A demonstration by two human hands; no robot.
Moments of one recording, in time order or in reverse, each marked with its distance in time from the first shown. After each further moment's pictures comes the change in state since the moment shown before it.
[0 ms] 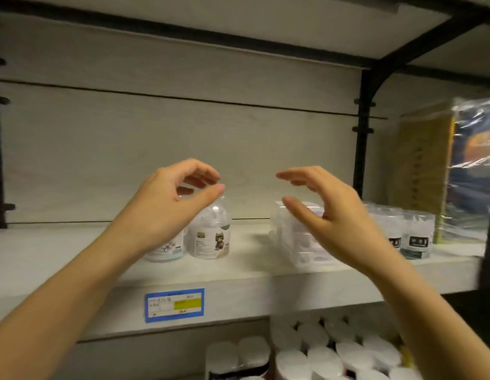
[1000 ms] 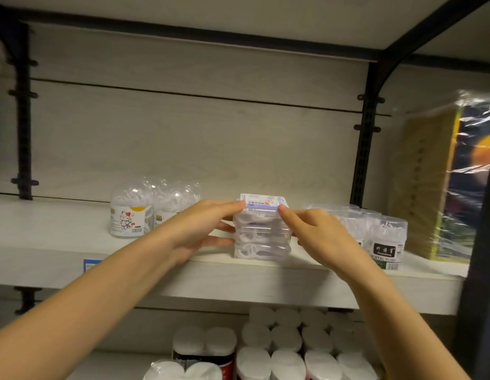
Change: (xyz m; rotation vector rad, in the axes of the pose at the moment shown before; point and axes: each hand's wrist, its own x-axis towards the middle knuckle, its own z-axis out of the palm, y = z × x) left_hand 0.010 0.032 0.131 -0.457 -0.172 -0.615; right_hand -0.021 0.098 -0.028 0.098 -0.315 0.361
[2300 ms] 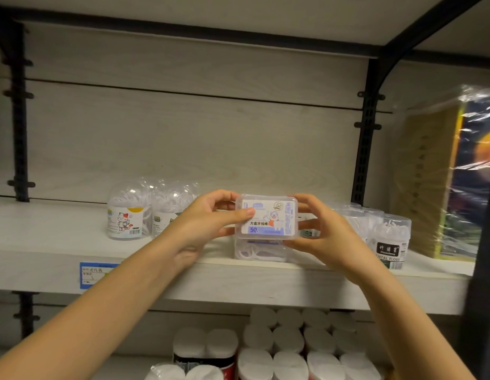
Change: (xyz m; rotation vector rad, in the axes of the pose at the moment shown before) left_hand 0.007 -0.008 0.006 -0.141 0.058 0.197; right_hand 0.002 0.023 -0.002 0.266 -0.010 -0.210
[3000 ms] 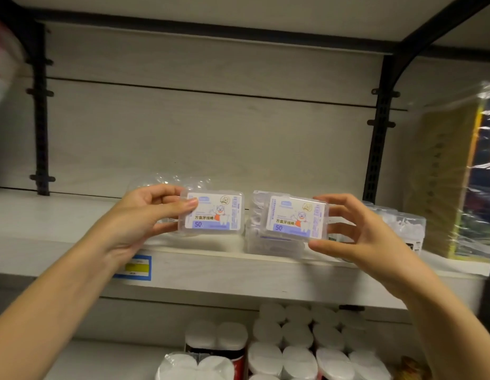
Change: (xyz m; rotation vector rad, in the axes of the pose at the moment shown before) left_hand -0.039 0.012 -0.081 0.030 0.193 0.048; right_hand -0.025 0.002 -0.015 0.273 -0.012 0.008
